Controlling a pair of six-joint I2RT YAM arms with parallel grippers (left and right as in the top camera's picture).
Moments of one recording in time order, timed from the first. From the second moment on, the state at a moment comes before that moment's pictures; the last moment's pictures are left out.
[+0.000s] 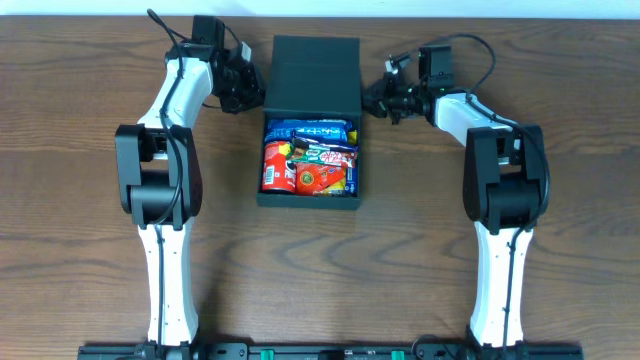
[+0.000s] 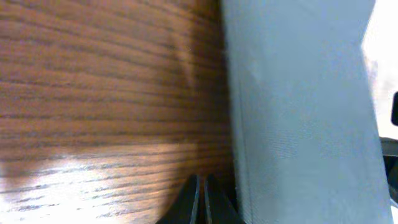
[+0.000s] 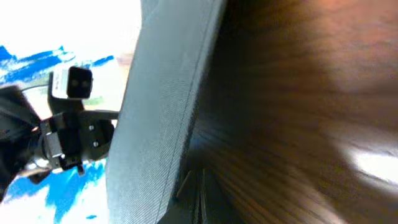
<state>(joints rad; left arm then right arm) -0.06 2.45 2.02 -0.82 0.59 -0.38 0.11 2.44 1.67 -0.08 -0.98 0.80</state>
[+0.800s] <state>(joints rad) -0.05 2.41 2.05 -0.82 0.70 -0.22 0.10 2.44 1.78 0.11 -1.23 0.78</state>
